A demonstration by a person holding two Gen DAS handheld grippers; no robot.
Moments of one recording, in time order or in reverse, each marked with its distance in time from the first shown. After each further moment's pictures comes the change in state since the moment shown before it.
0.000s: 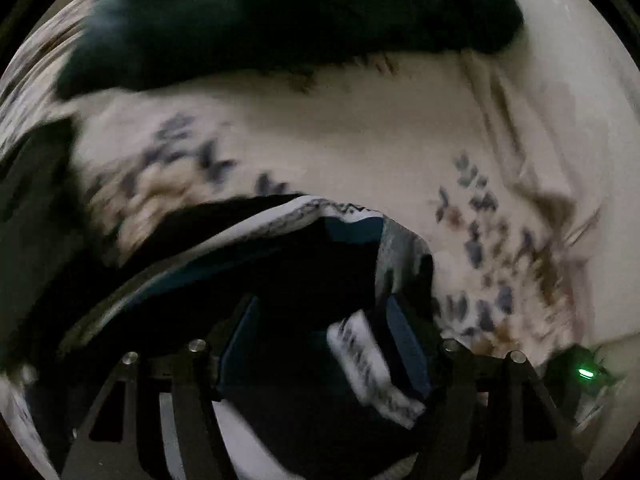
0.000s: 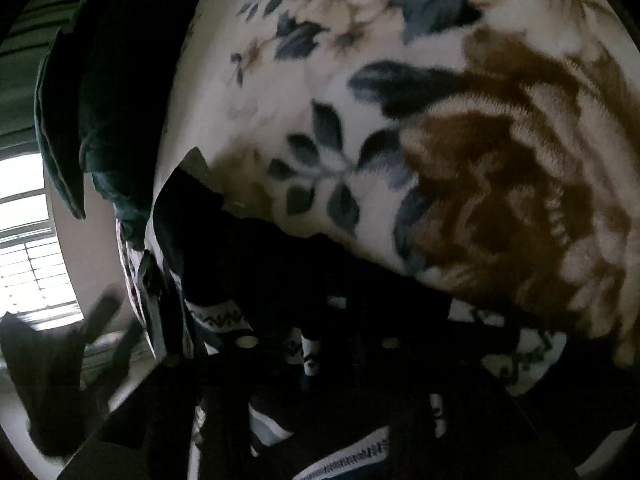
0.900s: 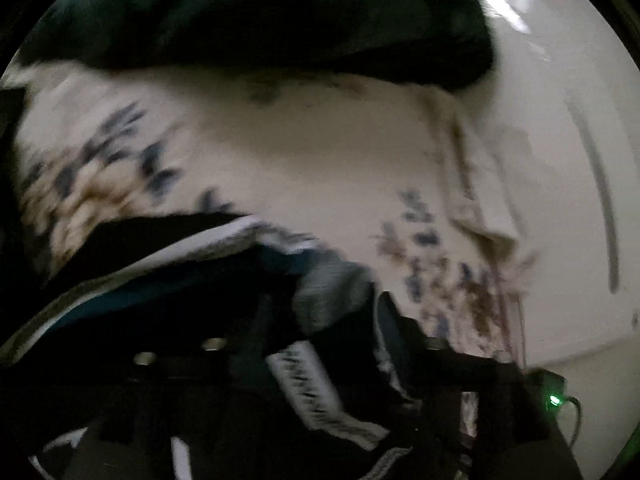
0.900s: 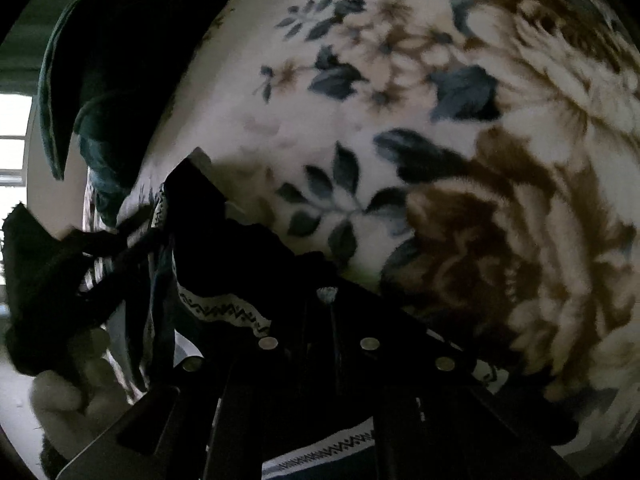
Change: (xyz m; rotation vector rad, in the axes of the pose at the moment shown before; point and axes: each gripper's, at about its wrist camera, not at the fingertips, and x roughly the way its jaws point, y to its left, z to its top) left arm -0.010 0.013 0.010 -0.109 -0.082 -0.313; right arm -0.007 0.056 0.005 -0.199 -0.022 -0.177
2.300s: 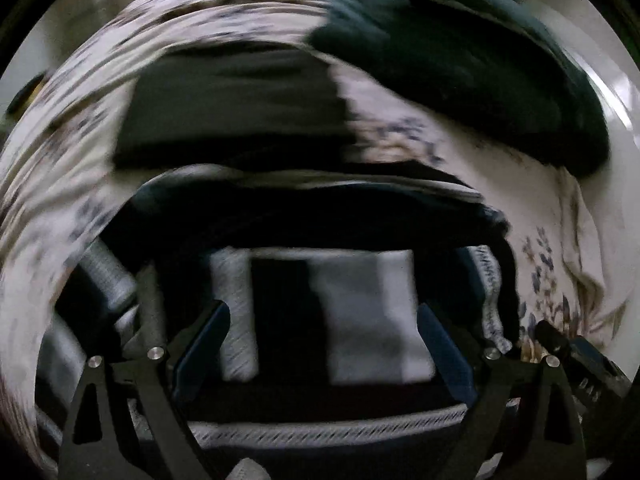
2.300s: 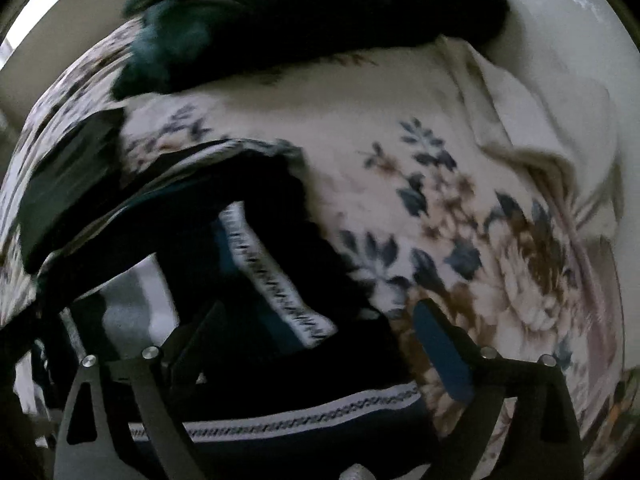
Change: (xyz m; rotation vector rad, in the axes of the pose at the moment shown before) left arm -0.166 0.066 -0.191 -0.451 -0.284 0.519; right arm -0.050 0.144 -0.058 -0.687 -0.167 -0.407
